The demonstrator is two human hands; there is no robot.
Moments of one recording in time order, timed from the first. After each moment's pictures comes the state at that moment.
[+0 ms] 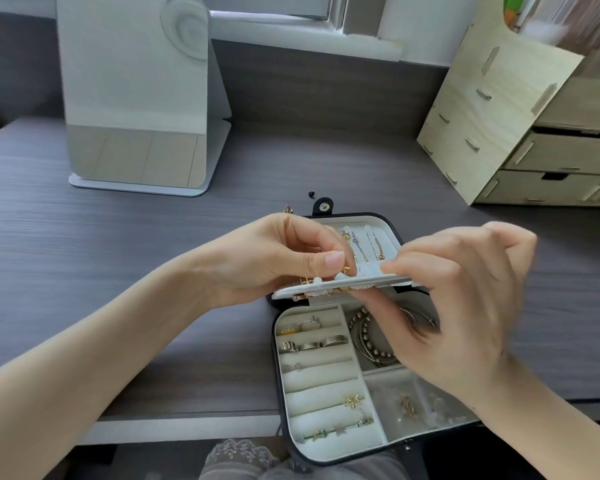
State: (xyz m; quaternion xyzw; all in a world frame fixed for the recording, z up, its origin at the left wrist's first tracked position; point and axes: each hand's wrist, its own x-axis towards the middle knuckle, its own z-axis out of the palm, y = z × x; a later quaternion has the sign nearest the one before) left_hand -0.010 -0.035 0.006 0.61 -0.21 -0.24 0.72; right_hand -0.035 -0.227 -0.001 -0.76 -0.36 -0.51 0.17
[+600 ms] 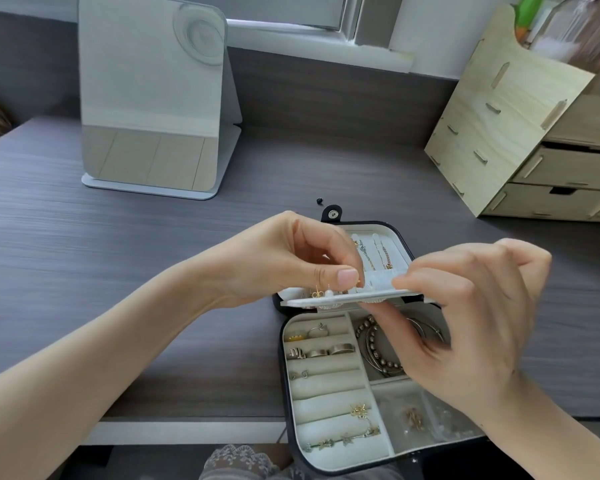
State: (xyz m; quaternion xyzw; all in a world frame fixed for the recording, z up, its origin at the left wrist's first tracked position) left_hand -0.014 -0.030 0.012 0.67 -0.27 -0.18 0.66; right_hand -0.037 -0.227 -0.002 -0.76 -0.36 -0.51 0.17
